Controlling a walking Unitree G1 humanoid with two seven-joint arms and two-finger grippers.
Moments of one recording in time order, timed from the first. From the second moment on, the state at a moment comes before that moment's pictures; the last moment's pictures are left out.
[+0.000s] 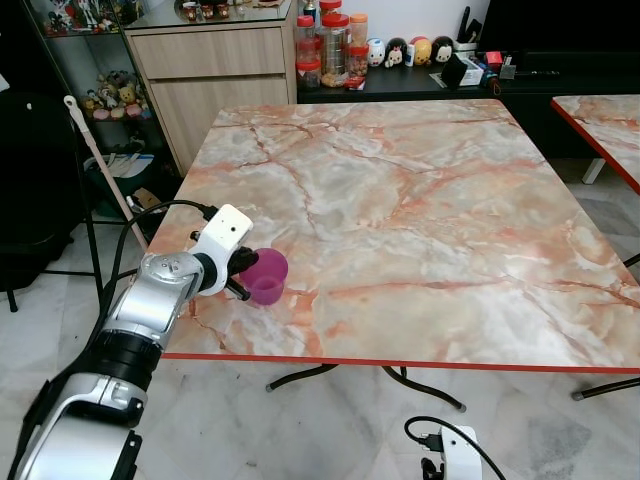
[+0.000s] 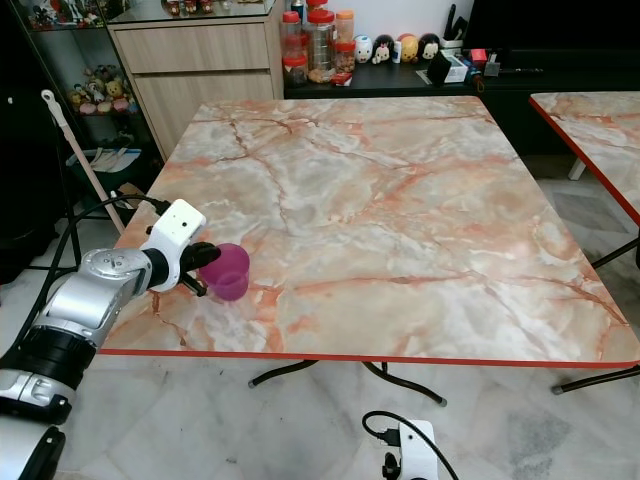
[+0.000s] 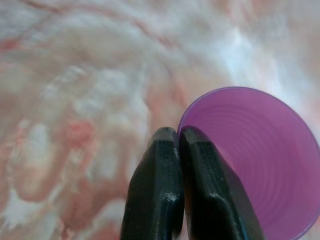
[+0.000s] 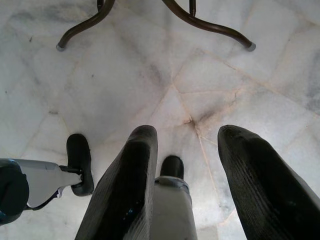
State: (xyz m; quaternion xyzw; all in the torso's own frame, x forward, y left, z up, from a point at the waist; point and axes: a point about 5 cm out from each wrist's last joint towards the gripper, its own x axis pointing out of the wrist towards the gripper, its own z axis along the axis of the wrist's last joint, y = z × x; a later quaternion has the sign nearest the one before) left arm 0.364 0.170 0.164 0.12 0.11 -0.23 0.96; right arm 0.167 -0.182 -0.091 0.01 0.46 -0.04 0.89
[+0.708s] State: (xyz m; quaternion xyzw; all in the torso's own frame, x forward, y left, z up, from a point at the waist) left arm 0.292 0.376 0.153 0.14 0.03 0.36 0.92; right arm 0.173 -0.177 -0.089 0.02 0.45 -0.03 0.89
